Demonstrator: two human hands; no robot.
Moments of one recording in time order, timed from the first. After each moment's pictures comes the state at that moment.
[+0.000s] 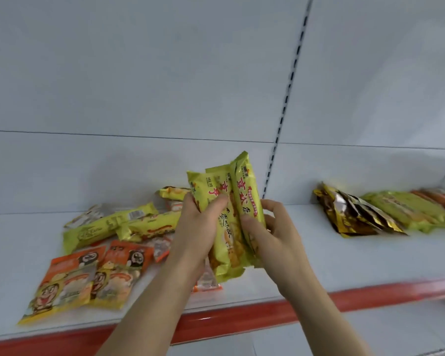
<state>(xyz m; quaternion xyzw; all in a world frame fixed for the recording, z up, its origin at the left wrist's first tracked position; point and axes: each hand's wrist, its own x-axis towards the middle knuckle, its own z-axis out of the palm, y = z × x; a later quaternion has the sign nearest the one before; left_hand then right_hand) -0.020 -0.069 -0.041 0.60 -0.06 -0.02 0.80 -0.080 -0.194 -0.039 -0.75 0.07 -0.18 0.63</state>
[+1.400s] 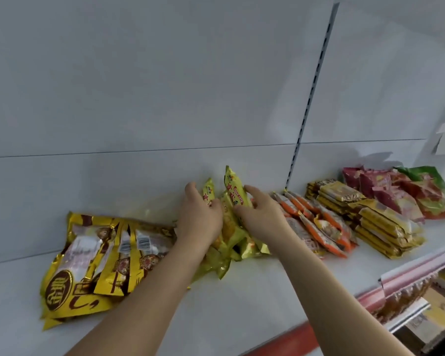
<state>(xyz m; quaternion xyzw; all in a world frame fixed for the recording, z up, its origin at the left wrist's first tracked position) 0.050 -0.663 -0.045 0.86 -0.10 0.04 0.50 -0.009 -0.780 -0.032 -0.86 0.20 -0.15 0.45</state>
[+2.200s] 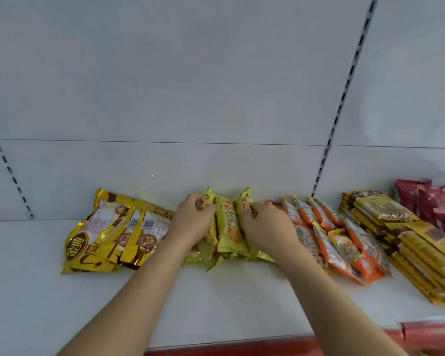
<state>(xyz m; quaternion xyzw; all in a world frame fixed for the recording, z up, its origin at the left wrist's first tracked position) 0.040 -0.667 -0.064 0.85 0.01 0.02 0.53 0.002 -0.828 -0.056 -0.96 0.07 -0.11 0.25</state>
